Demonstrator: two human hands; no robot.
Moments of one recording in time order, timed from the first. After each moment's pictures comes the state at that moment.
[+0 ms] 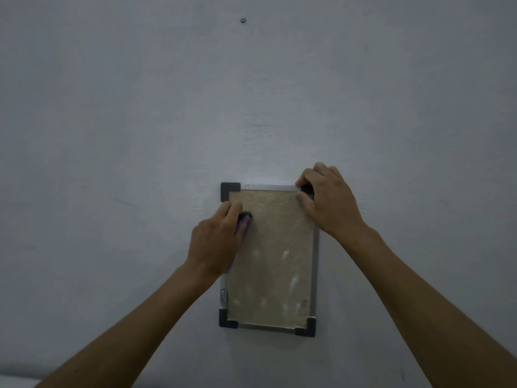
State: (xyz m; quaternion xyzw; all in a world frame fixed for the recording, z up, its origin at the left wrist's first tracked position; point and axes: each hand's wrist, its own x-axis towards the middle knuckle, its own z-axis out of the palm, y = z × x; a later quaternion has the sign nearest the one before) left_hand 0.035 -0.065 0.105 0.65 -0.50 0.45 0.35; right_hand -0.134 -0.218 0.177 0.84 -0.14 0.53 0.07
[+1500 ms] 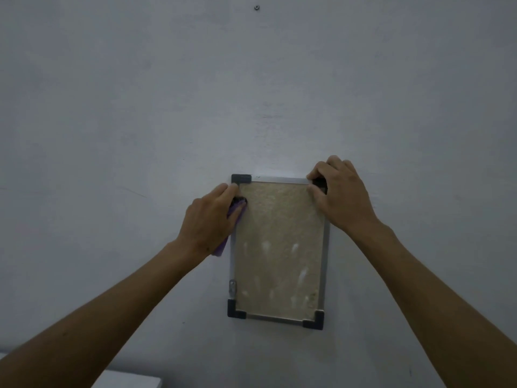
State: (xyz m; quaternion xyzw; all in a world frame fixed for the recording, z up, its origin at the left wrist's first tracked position) left_hand 0.058 -0.040 0.128 0.65 -0.54 0.44 0.30; right_hand -0.134 -0.219 0.175 0.83 -0.14 0.54 0.06
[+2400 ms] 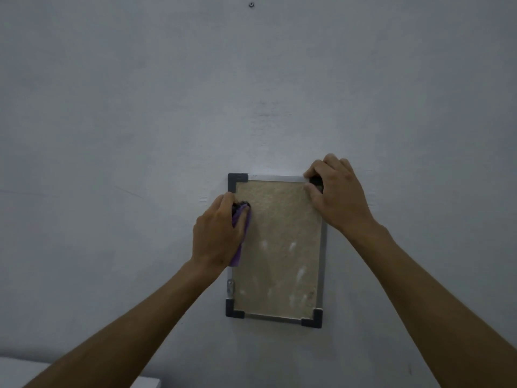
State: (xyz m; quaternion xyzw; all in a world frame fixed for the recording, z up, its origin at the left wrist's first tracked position) left_hand 0.045 -0.066 0.098 0.65 -0.46 0.40 0.45; right_hand -0.132 -0.219 0.171 0.82 -0.13 0.55 0.06
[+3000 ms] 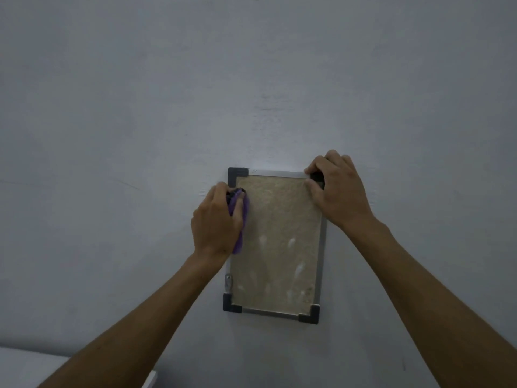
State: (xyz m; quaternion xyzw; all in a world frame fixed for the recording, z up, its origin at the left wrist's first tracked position) left_hand 0.041 -0.073 0.101 0.65 -0.40 0.40 0.51; right_hand -0.132 -0.219 0.171 0.82 -0.14 0.55 0.06
